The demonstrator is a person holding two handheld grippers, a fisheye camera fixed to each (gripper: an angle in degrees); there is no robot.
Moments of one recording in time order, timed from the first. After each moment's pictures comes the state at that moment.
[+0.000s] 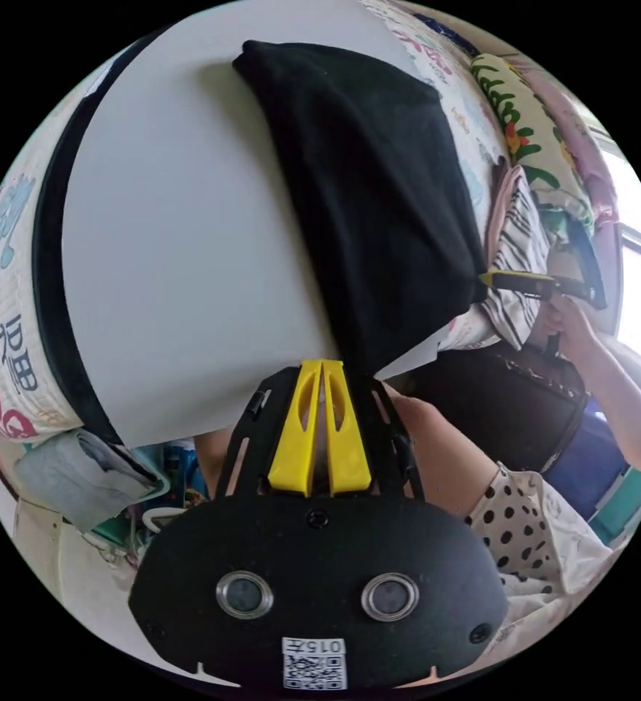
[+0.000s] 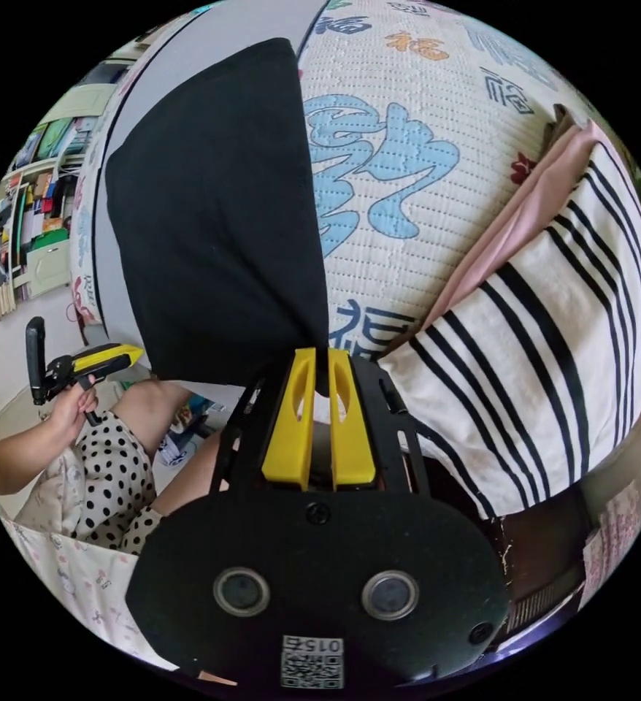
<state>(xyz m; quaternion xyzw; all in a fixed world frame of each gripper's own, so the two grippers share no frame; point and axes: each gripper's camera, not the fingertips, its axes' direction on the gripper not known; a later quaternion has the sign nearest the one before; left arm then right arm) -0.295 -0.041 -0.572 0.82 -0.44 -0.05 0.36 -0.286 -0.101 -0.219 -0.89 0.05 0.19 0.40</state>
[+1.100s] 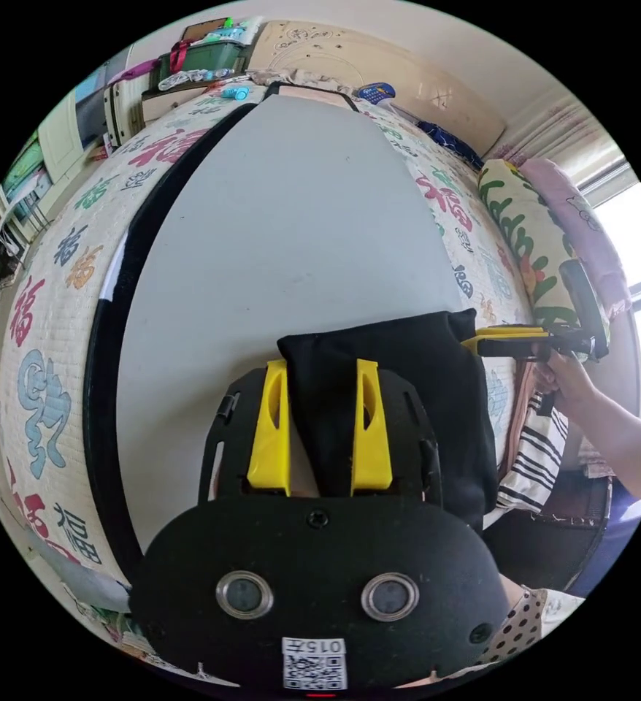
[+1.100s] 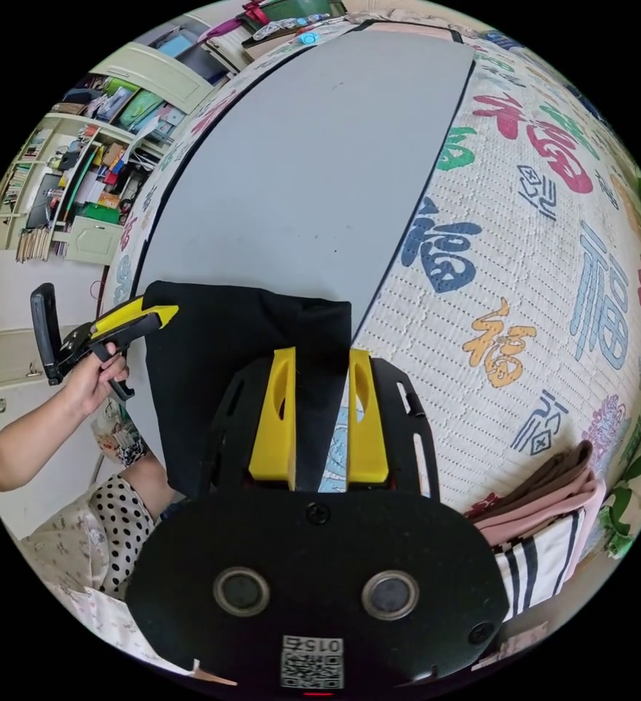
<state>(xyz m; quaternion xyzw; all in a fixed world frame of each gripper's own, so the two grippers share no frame) -0.080 0.132 -0.456 0.89 -0.44 0.03 0.08 -0.119 0.131 0.006 -0.83 -0.07 0.13 0.55</state>
